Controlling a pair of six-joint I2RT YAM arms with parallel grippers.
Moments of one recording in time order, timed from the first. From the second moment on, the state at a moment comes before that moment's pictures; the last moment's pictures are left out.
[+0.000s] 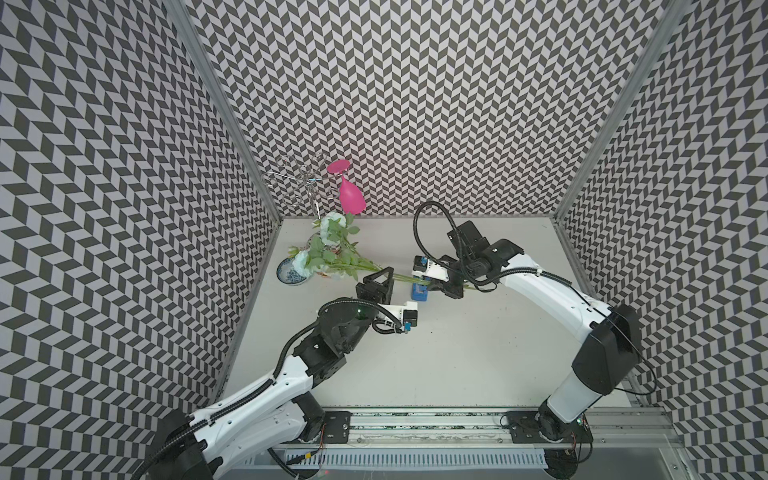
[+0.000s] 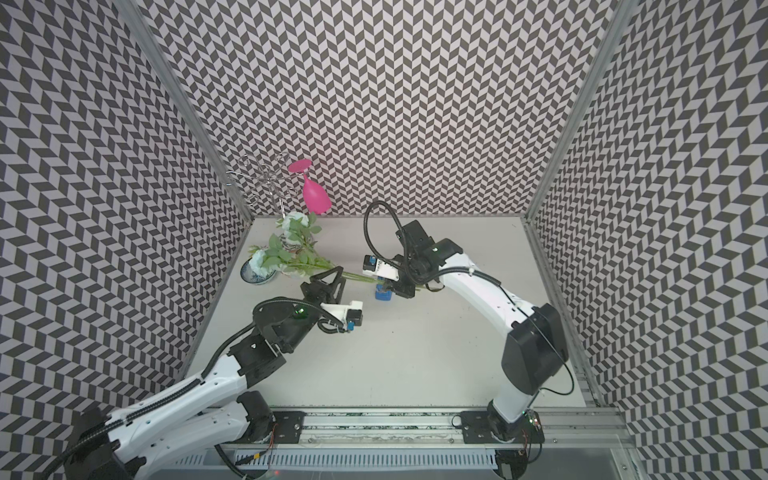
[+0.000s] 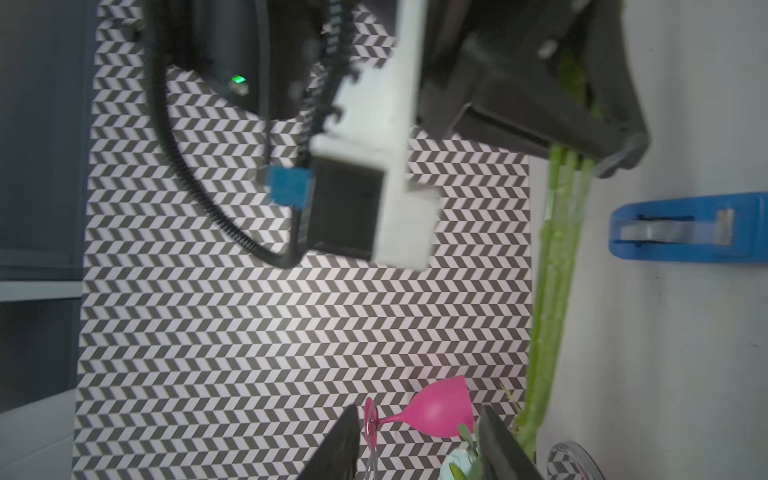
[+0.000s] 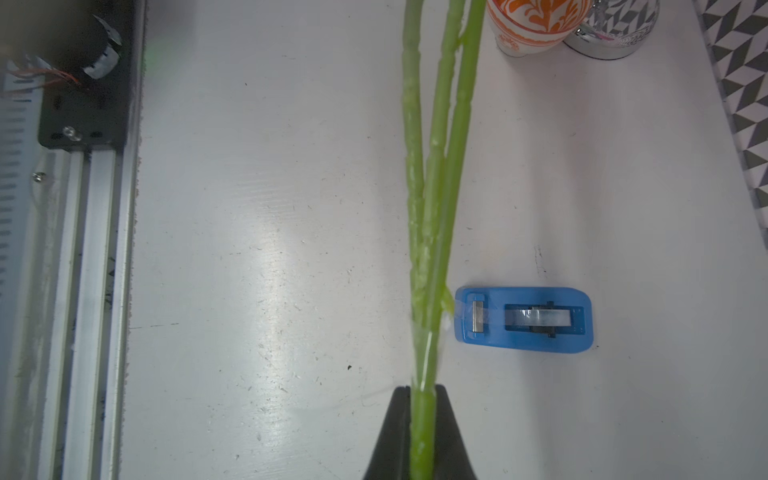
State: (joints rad) left arm -0.80 0.85 0.61 0.26 -0.25 1.49; right arm 0.60 1.62 1.45 -0.80 -0.42 -0.82
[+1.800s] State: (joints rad) left arm -0.66 1.05 0.84 -0.38 0.25 1.02; right arm 1.09 1.10 0.49 0.57 0.46 -1.45
